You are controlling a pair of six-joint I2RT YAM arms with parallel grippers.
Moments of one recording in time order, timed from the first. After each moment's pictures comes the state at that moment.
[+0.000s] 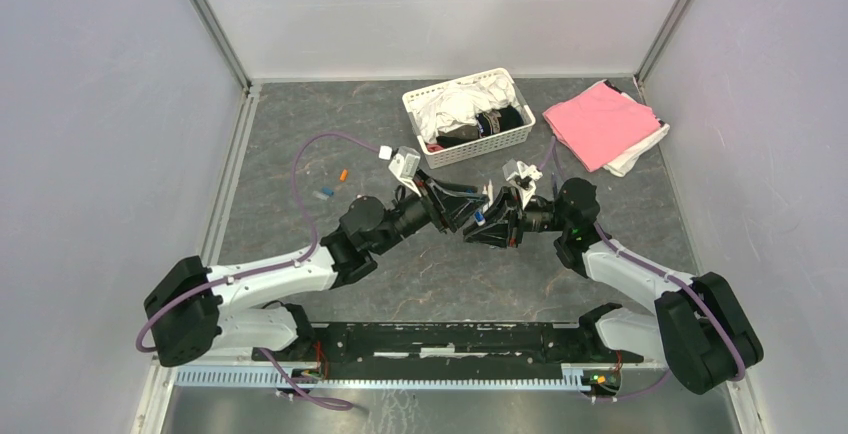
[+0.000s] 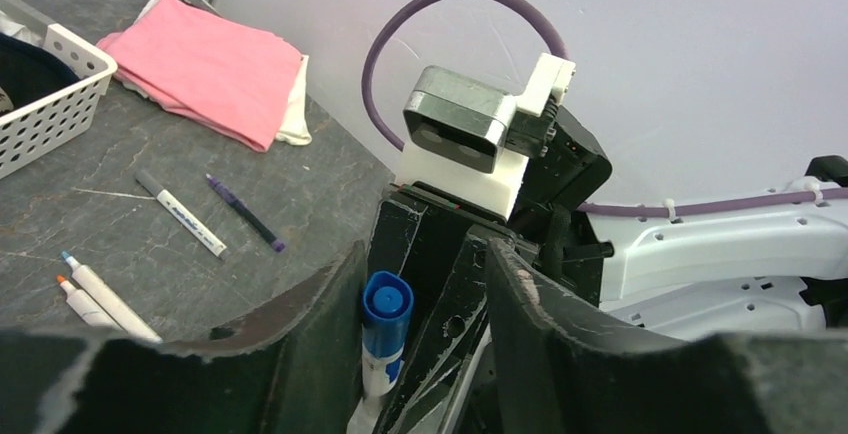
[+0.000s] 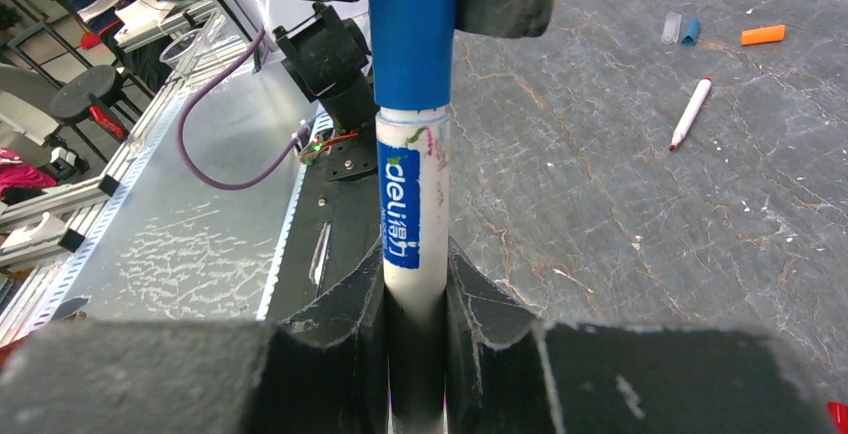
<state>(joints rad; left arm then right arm) -1.02 1.19 0.66 0.74 -0.02 -0.61 0.43 1.17 0.41 0.83 -1.17 0.40</state>
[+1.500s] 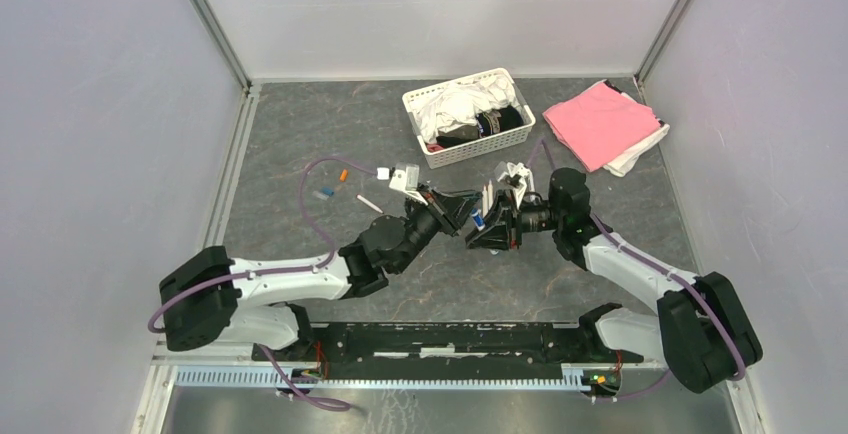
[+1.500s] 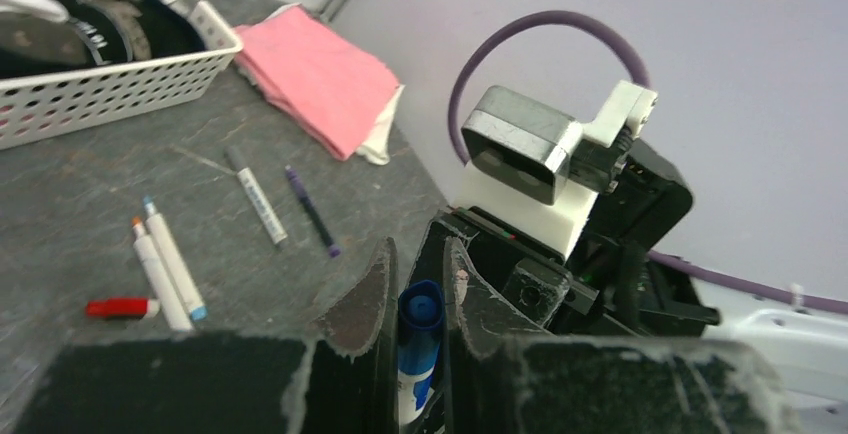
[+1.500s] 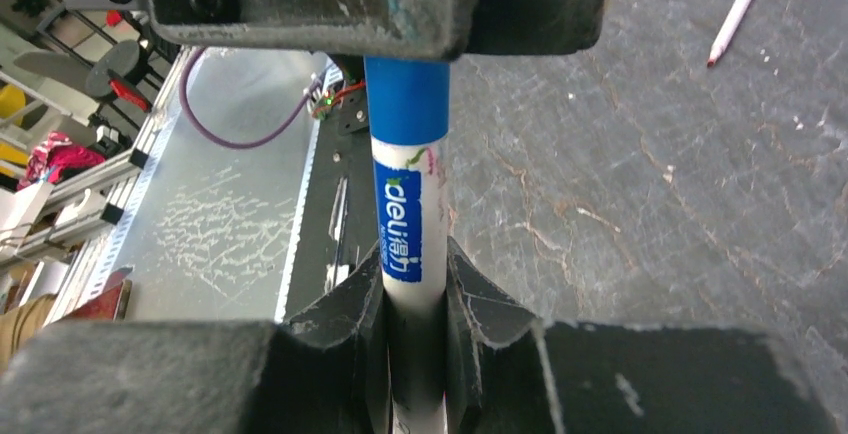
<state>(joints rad) -1.14 1.29 0.61 0.82 -0.39 -0.69 0.42 1.18 0.48 0.52 -1.20 0.27</state>
